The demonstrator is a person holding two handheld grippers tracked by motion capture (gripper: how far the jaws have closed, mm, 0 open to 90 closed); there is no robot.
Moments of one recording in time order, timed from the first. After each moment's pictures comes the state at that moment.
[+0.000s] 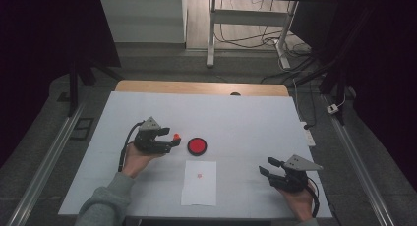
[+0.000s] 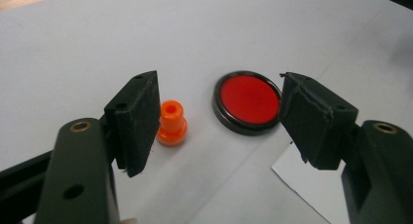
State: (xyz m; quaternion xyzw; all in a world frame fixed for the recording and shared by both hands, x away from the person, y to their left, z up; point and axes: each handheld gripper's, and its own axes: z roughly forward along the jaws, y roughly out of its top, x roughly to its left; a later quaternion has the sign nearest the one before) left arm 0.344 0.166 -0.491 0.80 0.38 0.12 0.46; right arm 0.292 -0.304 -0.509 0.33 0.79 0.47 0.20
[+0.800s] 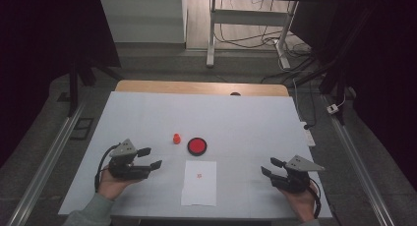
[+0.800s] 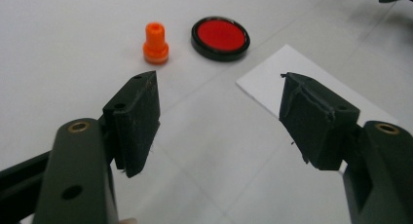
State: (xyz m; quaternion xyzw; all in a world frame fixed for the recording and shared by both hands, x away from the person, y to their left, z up) left arm 0.263 0.215 -0.500 0.79 0.38 0.12 0.46; right arm 0.290 -0.309 -0.508 0.34 0.79 0.46 0.20
